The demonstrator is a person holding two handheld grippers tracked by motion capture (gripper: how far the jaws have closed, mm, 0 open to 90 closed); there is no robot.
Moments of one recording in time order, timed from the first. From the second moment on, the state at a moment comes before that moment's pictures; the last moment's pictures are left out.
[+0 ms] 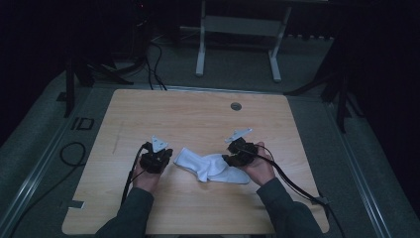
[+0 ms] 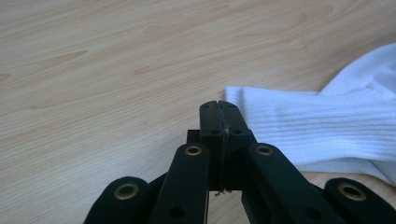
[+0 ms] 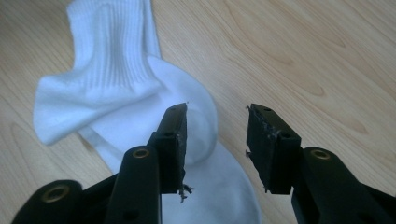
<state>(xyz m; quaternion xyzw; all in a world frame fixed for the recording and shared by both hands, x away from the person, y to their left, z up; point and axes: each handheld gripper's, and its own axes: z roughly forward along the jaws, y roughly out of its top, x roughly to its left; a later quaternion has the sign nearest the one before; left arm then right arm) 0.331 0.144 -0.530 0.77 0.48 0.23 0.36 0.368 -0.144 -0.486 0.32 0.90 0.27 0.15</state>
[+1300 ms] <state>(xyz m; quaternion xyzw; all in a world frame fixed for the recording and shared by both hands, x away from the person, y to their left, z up) 0.337 0.104 -0.556 0.81 0.43 0.22 0.32 0.378 -0.141 -0.514 0.35 0.89 0.27 0.09</state>
